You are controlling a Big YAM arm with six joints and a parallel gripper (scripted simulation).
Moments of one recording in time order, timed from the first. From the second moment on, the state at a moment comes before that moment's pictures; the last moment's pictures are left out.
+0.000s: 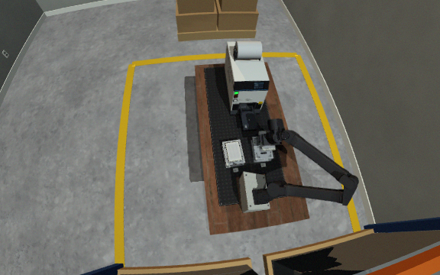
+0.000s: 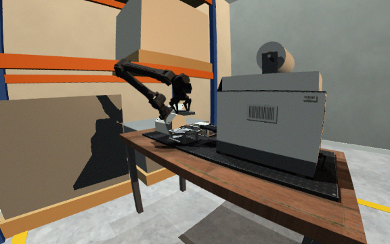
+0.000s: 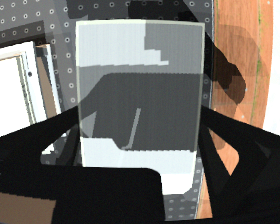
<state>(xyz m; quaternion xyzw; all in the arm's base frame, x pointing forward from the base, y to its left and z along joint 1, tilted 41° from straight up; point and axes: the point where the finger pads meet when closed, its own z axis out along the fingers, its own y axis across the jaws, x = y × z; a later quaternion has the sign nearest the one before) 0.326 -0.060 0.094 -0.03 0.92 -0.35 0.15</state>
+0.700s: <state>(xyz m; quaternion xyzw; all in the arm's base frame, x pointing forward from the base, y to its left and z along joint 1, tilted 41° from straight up) 0.325 -0.063 0.090 -0.03 0.92 -0.35 0.14</state>
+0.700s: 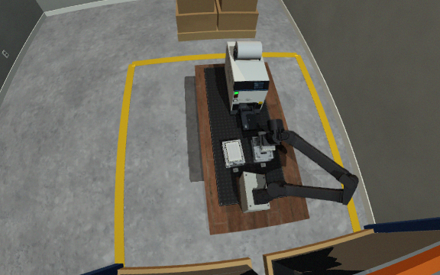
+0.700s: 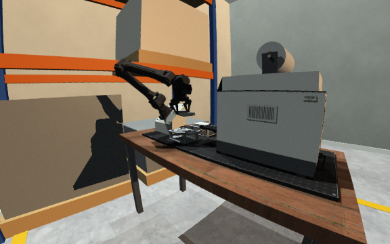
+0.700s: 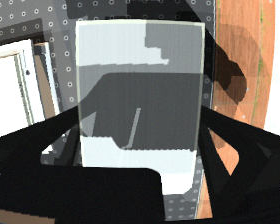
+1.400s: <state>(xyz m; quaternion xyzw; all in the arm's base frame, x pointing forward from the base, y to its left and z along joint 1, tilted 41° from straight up) 0.330 -0.066 0.091 -0.03 0.92 -0.35 0.15</state>
